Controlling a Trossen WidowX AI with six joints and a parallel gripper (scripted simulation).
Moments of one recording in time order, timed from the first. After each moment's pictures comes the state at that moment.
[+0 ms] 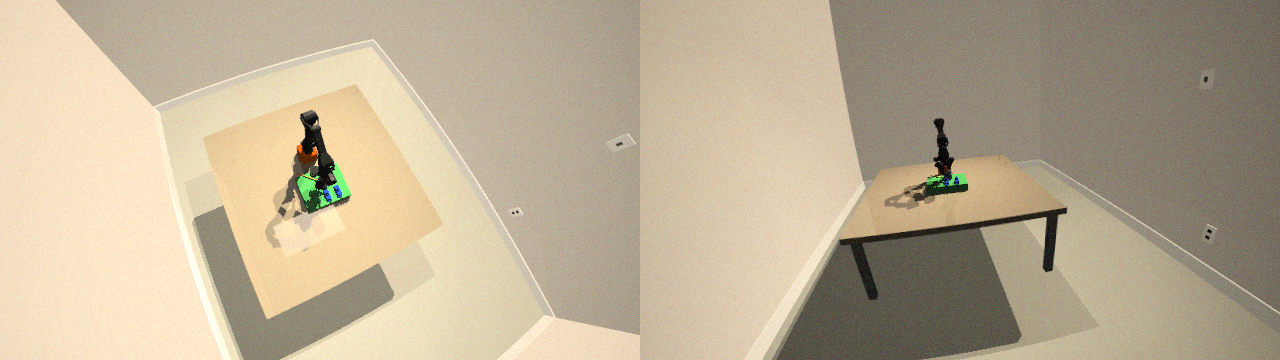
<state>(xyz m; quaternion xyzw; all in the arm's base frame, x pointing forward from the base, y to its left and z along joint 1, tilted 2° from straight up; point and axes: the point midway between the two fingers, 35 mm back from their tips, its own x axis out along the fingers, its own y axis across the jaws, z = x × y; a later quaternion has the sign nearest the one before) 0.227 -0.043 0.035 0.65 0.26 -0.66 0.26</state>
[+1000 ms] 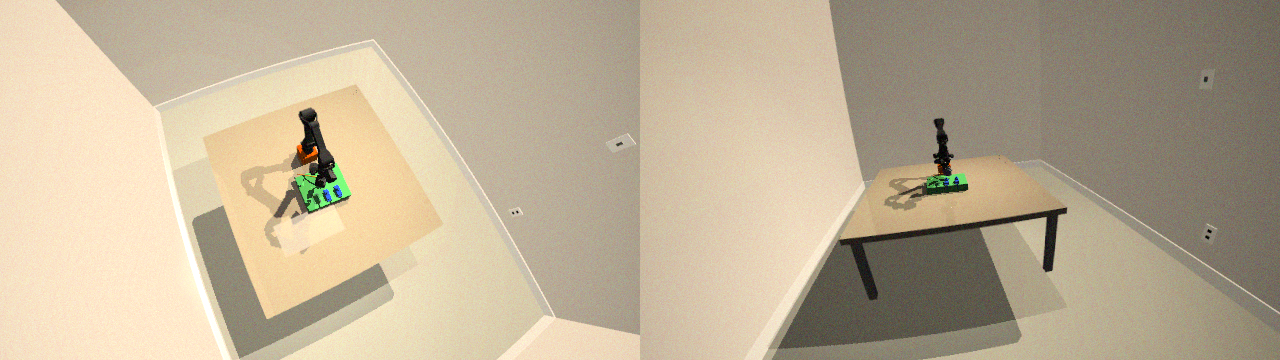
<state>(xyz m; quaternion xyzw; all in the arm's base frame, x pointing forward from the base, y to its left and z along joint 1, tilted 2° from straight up) 0.219 -0.041 0.059 0.65 0.26 -0.66 0.26</state>
